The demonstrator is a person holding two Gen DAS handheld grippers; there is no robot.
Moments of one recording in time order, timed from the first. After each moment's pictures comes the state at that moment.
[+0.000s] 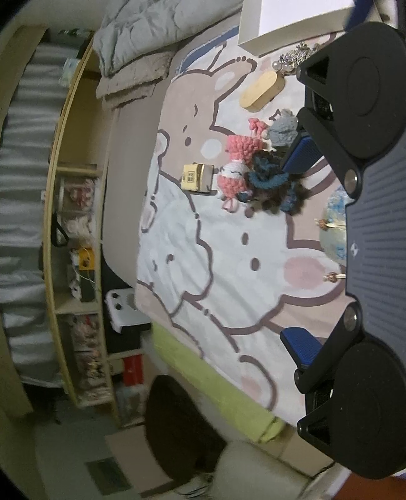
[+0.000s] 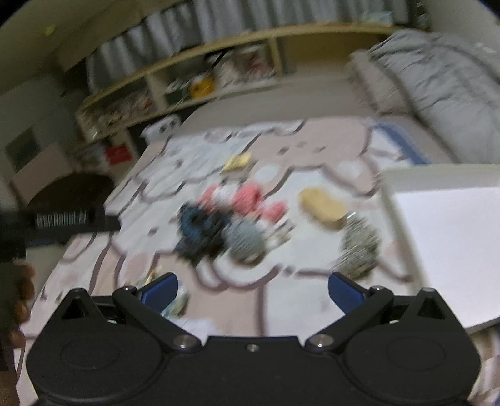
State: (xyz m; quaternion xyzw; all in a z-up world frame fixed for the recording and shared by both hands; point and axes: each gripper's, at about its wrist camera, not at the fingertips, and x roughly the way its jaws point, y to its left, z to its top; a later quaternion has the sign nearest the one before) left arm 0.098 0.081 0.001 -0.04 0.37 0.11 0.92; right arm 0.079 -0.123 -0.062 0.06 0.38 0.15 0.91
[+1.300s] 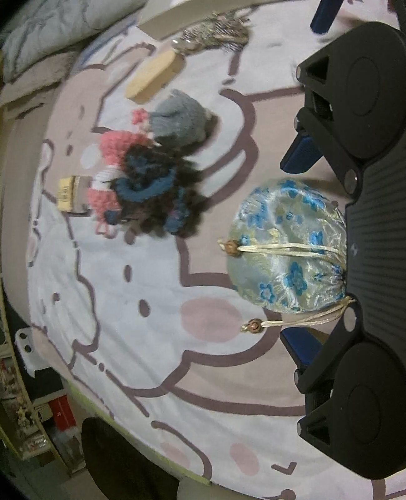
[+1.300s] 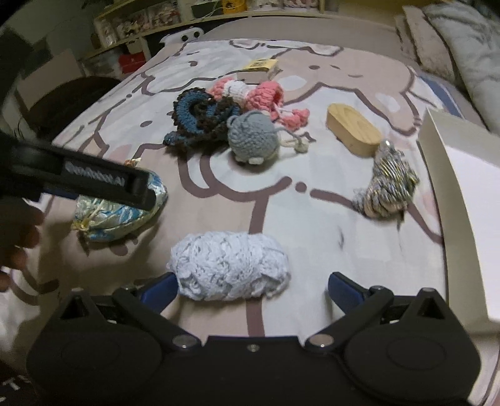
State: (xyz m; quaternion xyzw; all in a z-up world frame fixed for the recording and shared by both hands) left arm 0.146 0.063 -0.101 -0.01 0.54 0.06 0.84; right arm 0.092 -0.128 -0.121 -0.02 0.48 0.17 0.86
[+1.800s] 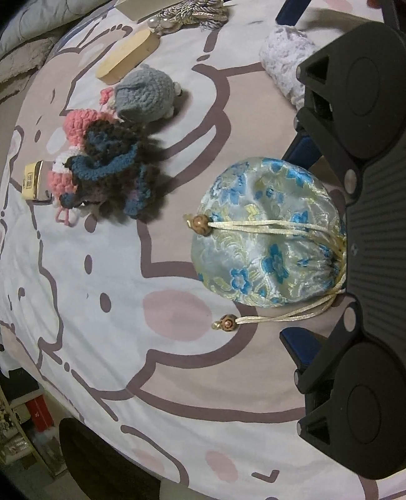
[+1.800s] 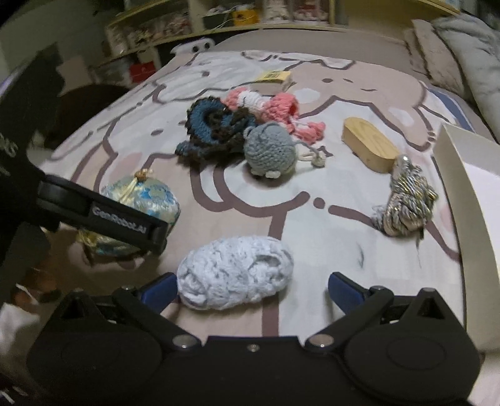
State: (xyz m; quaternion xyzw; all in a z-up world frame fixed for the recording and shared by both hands) left arm 0.148 0.076 -0.123 -0.02 0.58 0.07 0.81; right arm 0.103 -0.107 -0.133 -0.05 0.45 0.21 0.87
